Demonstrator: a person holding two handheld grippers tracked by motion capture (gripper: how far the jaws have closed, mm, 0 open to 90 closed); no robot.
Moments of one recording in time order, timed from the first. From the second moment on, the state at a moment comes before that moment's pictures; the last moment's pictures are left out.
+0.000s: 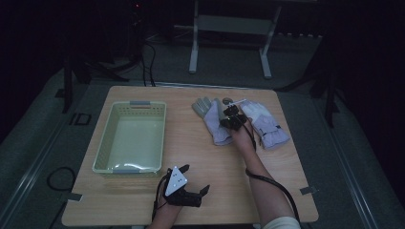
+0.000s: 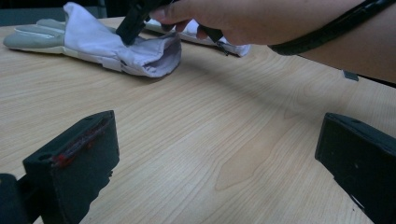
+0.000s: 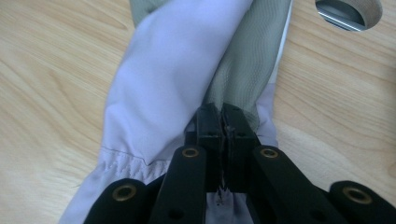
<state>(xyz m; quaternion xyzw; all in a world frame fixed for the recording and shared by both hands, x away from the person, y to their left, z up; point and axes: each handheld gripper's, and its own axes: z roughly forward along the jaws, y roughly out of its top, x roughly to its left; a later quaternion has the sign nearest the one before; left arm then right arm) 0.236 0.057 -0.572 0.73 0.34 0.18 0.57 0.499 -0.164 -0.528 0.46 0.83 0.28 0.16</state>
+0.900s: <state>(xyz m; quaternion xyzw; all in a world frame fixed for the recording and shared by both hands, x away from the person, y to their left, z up) 0.235 0.056 -0.572 0.73 0.33 0.19 0.57 0.355 -0.184 -0.456 0.51 0.72 0.43 0.18</state>
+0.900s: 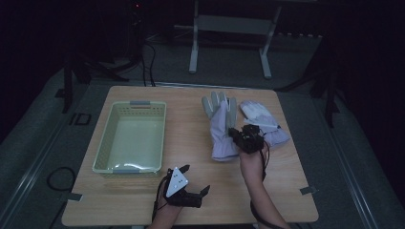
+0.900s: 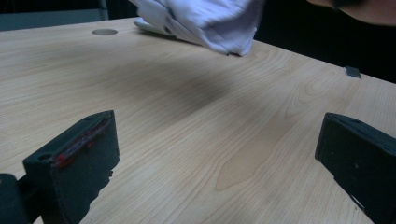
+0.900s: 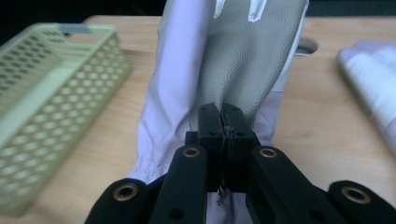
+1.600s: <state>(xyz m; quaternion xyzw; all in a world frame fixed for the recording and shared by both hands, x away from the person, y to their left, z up) 0.235 0.055 -0.572 0.73 0.33 0.19 0.57 0.322 -0.185 -0.544 0.59 0.70 0.39 0.13</state>
